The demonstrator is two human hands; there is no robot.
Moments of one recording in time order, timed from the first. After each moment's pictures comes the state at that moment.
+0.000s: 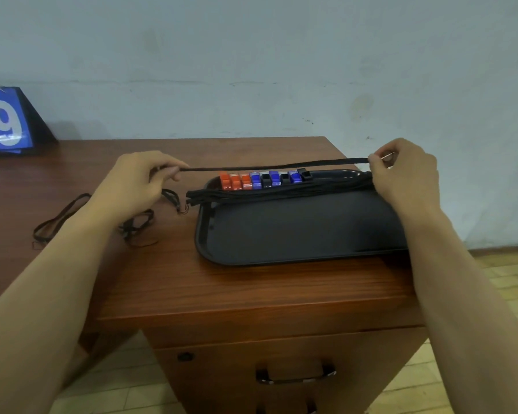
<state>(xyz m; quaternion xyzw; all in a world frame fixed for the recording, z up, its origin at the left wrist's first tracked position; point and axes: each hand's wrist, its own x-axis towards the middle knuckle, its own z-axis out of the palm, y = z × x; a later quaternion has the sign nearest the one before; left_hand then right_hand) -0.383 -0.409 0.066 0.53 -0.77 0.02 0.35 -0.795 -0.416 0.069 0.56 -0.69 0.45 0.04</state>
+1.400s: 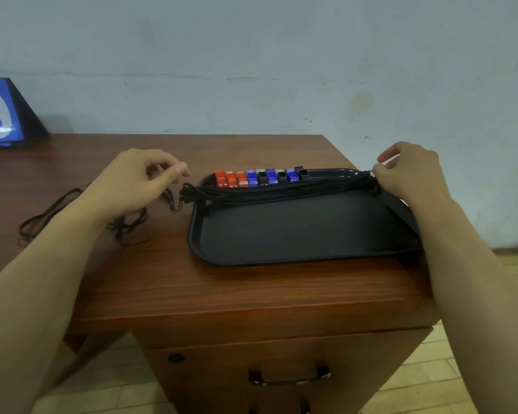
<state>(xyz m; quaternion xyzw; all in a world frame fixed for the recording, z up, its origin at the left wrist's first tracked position) -0.391 -0.401 0.070 0.53 -0.78 -0.05 0.34 -0.826 -0.438 0.070 0.58 -0.73 0.37 0.01</state>
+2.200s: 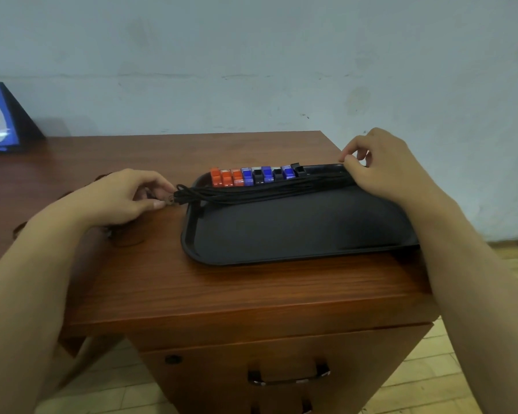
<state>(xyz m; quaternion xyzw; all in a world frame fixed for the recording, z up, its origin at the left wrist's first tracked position) -0.371 -0.409 0.064 0.58 -0.79 -0.09 0.17 -0.805 -0.432 0.072 0.75 -0.57 0.34 0.05</state>
